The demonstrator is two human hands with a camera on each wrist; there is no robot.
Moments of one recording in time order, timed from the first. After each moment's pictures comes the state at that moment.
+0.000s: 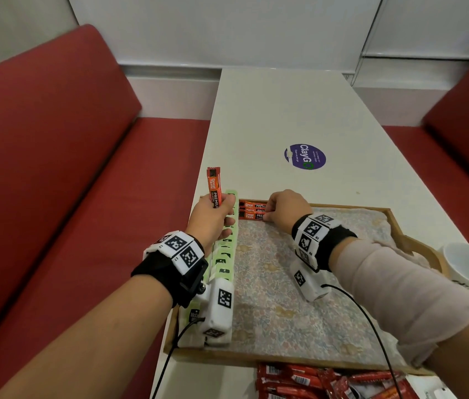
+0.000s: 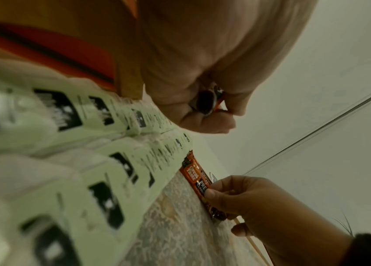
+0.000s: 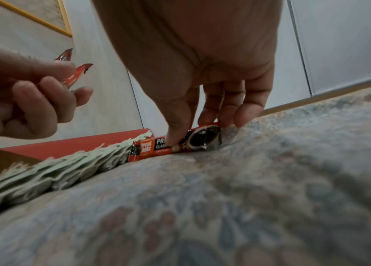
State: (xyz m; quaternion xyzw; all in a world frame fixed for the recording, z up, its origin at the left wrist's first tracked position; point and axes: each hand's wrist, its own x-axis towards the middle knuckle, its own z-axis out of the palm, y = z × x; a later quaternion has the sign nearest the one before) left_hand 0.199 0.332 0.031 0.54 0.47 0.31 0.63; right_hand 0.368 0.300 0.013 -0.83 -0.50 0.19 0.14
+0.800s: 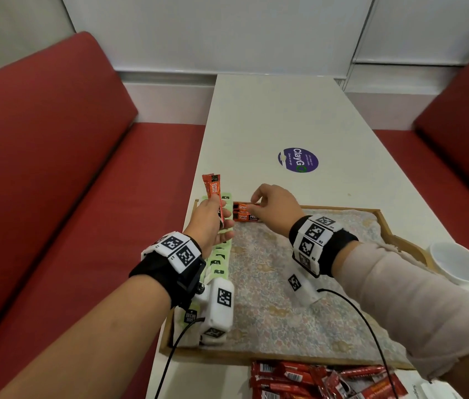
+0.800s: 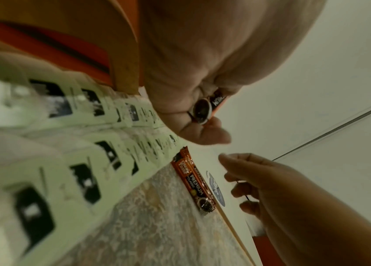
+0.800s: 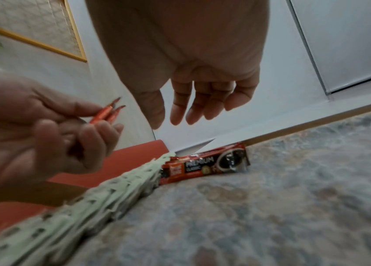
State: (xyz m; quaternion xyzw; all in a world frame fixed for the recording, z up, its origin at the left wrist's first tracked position) left_hand 0.207 0.325 0.041 0.44 0.49 0.30 0.69; right_hand 0.355 0.291 0.025 -0.79 -0.53 0.17 0.26
